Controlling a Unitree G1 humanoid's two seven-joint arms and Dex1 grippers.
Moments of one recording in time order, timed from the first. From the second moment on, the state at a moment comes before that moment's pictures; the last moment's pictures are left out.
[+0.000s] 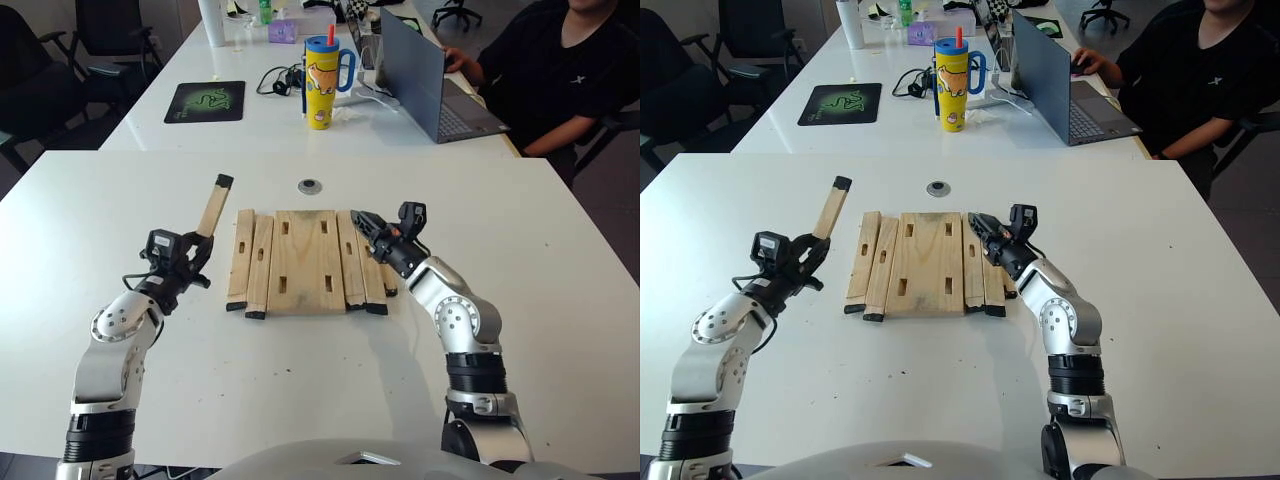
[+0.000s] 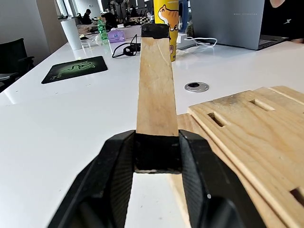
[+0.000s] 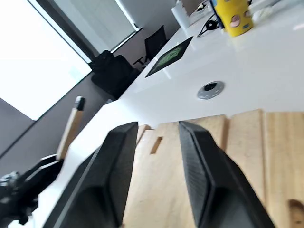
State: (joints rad) left arm 0.00 0.41 0.11 -0.23 -0.27 0.33 -0.41; right arm -0.30 -0.05 -0.16 -0.07 0.81 0.78 0.29
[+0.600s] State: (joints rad) left arm -0.06 0.30 -0.15 -0.30 -0.28 0.32 -0.53; right arm -0.39 0.02 -0.31 -0.08 1.19 1.01 0.05
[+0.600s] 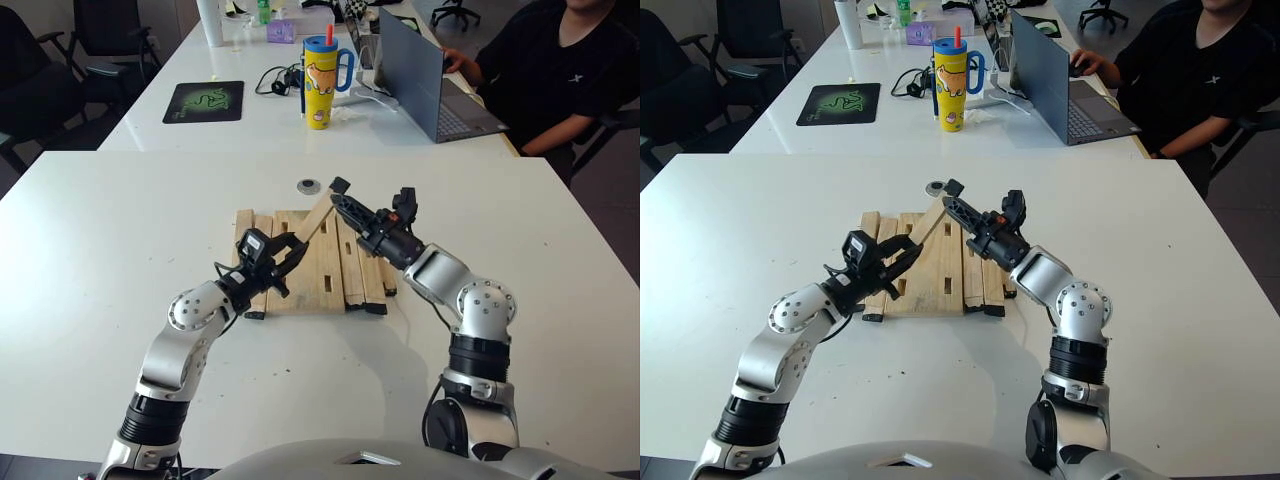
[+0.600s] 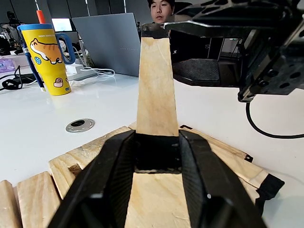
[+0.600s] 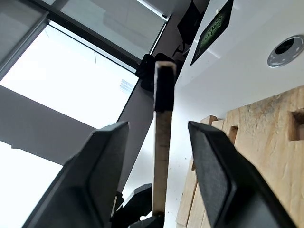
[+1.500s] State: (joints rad) left arm -0.04 0.31 -0.16 -0.33 -0.29 0.34 -0.54; right arm -0.41 0.03 -0.30 -0.07 1.25 0.94 -0.04
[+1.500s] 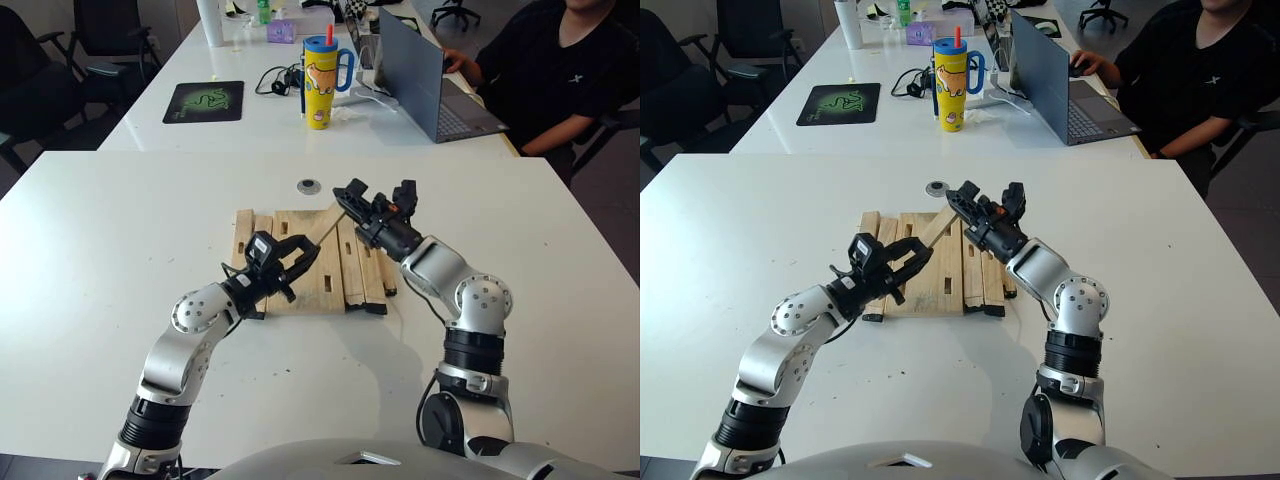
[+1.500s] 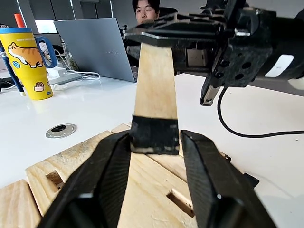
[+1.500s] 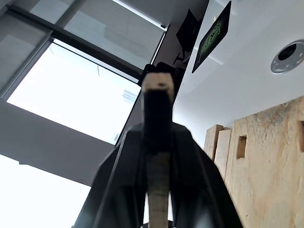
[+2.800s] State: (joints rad) left arm 0.01 0.21 0.12 -0.20 -0.27 0.25 -0.25; right arm -0.32 0.02 -0.05 0.22 0.26 0.08 0.06
